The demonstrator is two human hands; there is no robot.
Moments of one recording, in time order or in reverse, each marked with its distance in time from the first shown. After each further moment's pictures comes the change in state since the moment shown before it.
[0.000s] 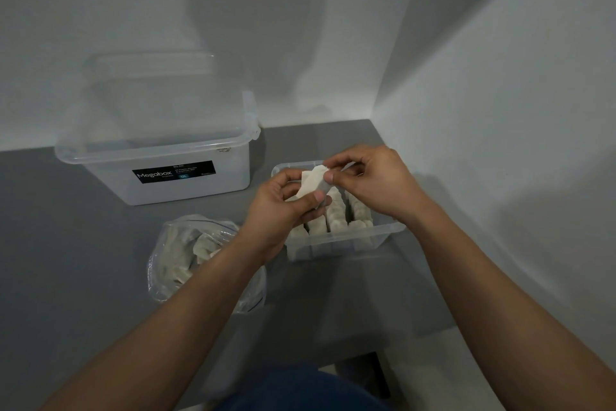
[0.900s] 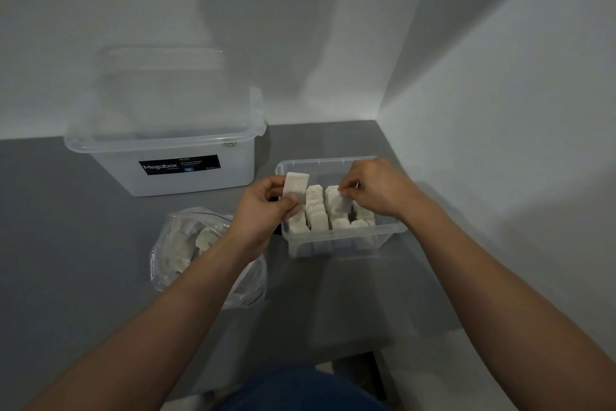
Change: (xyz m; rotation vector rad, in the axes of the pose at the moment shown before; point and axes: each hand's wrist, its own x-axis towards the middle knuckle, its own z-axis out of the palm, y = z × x) left_hand 0.013 -0.024 -0.032 0.124 0.183 0.000; right_hand 0.024 0.048 0.009 -0.575 -0.250 -0.120
